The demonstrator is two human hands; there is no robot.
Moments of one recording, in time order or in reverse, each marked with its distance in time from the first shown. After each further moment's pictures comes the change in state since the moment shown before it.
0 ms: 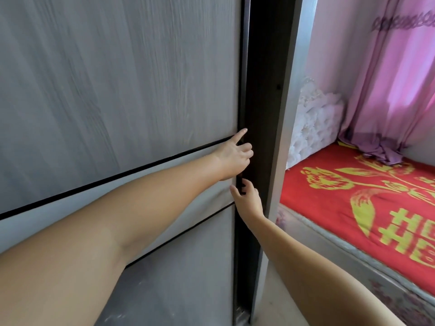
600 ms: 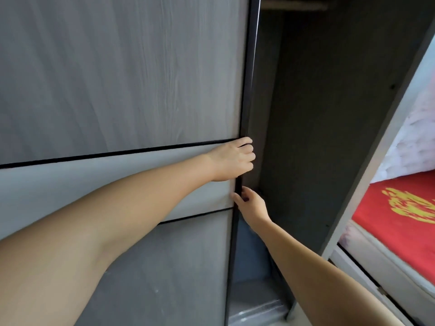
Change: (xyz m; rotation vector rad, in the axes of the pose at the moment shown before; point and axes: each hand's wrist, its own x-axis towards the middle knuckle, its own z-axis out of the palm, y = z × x) left_hand -0.242 0.009 0.023 -0.090 -0.136 -0.138; right_hand -0.142 -0.044 0.130 -0.128 -0.438 -0.216
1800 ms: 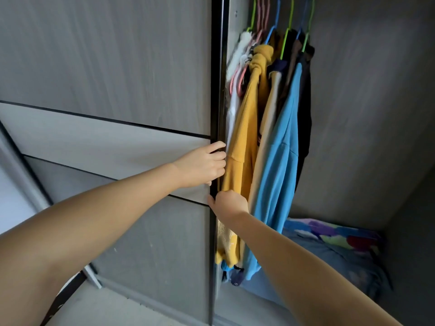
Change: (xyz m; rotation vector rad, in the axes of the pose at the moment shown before) left_hand -0.310 -0.013 0.029 0.068 -0.452 -0.269; right_hand -0.076 -0.160 0.235 -0.745 -0.494 -0.762
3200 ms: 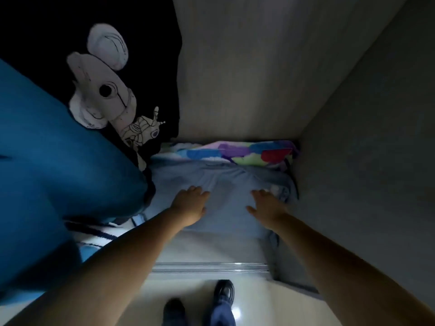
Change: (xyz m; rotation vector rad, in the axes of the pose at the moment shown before) left_hand 0.405 0.394 0.142 -1.233 -0.631 -0.135; right_hand -0.062 0.539 0.191 -0.011 -0.558 0.431
